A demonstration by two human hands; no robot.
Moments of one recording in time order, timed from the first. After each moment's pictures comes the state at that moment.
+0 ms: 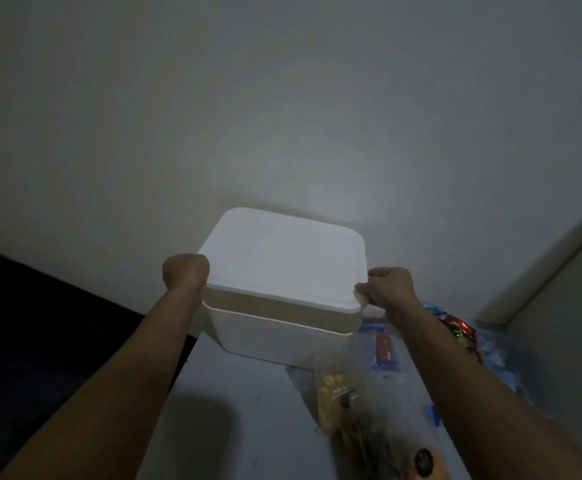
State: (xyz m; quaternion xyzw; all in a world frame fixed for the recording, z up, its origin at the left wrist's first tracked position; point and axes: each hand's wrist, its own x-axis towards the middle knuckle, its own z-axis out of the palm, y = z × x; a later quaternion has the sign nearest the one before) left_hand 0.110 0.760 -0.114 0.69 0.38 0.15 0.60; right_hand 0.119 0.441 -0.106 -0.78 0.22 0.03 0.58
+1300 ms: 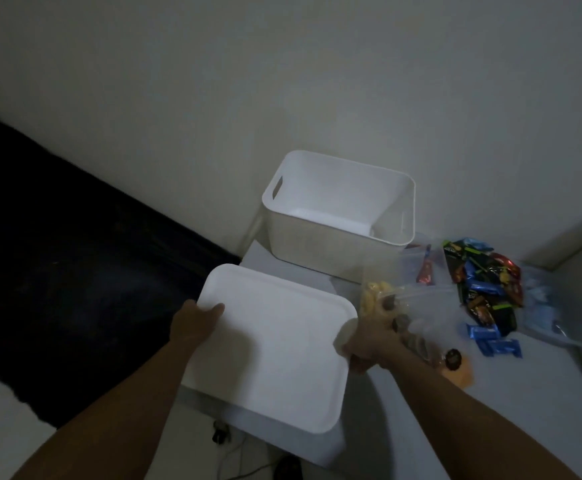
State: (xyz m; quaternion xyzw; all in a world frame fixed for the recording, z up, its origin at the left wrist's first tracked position) left_hand -0.118 0.812 -0.266 0.81 0.41 -0.09 0.41; right_hand -0.062 0.507 -0.230 -0.88 0.09 0.37 0.28
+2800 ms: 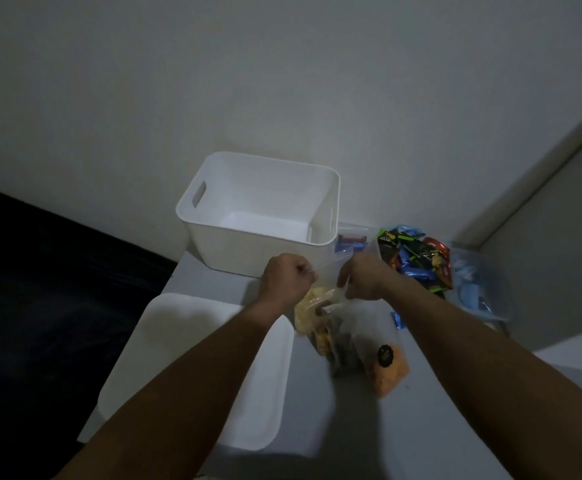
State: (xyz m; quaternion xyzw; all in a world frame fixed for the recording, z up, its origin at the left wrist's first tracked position) left_hand 0.002 0.563 -0.198 0.90 0.05 0.00 0.44; right_hand 0.040 0.392 -0.172 -0.96 -0.18 0.20 0.06
